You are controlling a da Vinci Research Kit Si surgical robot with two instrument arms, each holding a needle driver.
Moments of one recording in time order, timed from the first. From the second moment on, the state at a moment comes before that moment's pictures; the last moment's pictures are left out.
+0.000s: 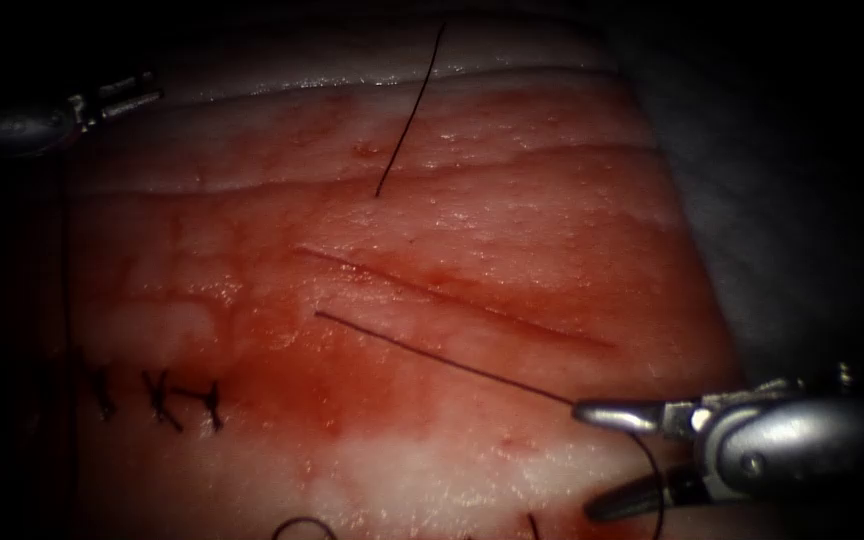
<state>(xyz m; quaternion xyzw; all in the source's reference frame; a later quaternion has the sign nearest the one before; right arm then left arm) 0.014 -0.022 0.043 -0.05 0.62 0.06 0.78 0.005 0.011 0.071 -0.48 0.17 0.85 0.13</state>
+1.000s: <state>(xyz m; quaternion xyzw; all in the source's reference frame) -0.002 -0.015 0.048 -0.03 0.63 0.31 0.71 0.005 0.012 0.071 -0.48 0.16 0.85 0.13</state>
